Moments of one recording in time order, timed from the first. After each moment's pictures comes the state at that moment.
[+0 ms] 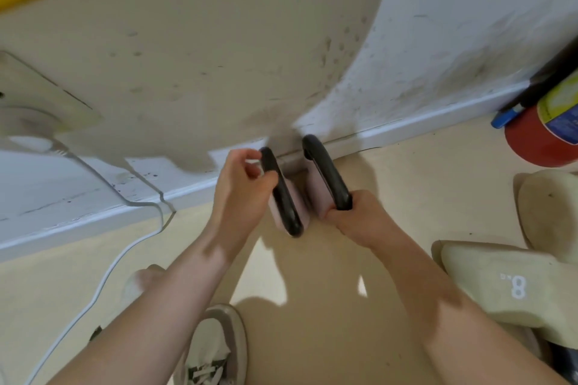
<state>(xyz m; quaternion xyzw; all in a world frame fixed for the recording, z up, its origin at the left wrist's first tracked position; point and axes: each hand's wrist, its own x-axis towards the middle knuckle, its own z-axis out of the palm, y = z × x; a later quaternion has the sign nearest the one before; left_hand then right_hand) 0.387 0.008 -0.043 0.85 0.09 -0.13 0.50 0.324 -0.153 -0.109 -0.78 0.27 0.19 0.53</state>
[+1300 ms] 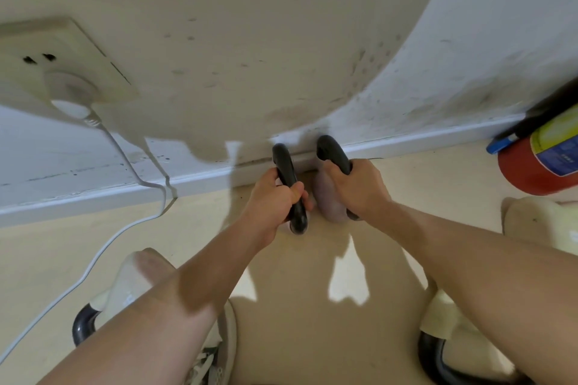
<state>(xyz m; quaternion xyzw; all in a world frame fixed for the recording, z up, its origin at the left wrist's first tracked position) 0.377 0.001 -0.064 0.69 0.17 -0.31 0.63 0.369 -0.152 -0.094 -0.85 0.26 0.08 0.45</state>
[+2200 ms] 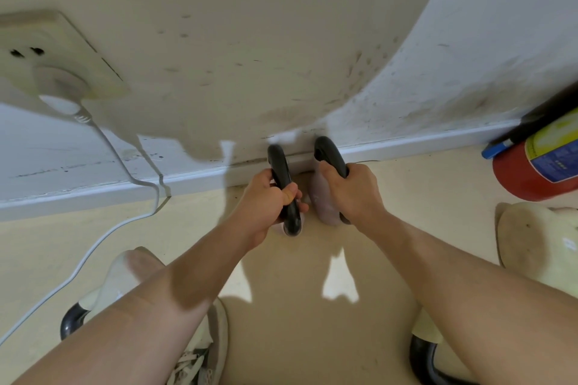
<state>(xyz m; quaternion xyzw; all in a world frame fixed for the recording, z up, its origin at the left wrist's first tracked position) 0.382 0.008 -0.072 0.68 0.16 -0.32 0.64 0.366 -0.147 -0.101 -0.83 0.29 0.05 0.48</state>
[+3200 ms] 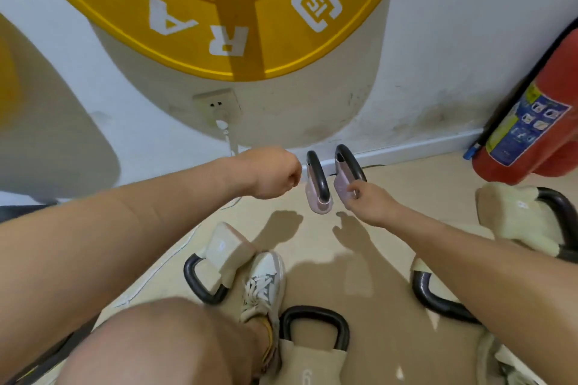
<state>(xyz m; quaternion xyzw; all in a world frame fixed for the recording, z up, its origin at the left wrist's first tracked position) 0.272 0.077 0.164 0.91 -0.33 -0.20 -0.11 0.218 -0.114 0.039 -0.89 0.14 0.19 0.38</state>
